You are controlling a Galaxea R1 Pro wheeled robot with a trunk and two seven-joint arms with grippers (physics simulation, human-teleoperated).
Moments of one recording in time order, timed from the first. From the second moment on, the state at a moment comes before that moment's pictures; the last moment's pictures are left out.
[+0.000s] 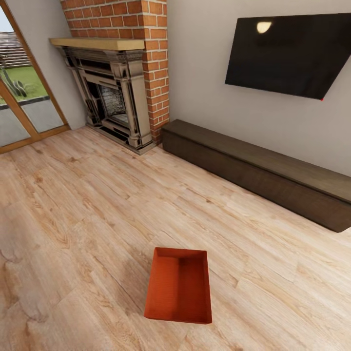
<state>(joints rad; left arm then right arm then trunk) -0.35 -0.04 -0.01 0.01 0.18 0.03 0.16 -0.28 0.08 0.48 0.04 -0.53 -0.03 -0.05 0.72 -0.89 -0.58</state>
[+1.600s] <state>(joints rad) -0.34 -0.03 -0.01 -0.01 0.18 0.01 0.15 -0.24 0.07 0.48 0.03 -0.53 -0.03 -0.07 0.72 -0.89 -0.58</state>
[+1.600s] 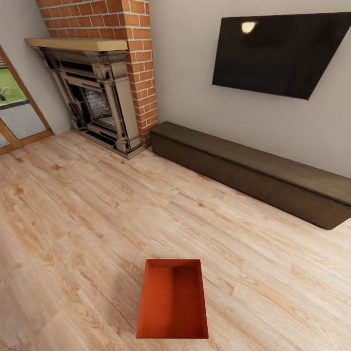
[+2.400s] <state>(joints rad) -0.67 -0.09 -0.02 -0.34 0.15 0.26 0.15 -0.68 0.05 0.49 -0.17 -0.52 0.00 -0.27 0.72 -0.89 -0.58</state>
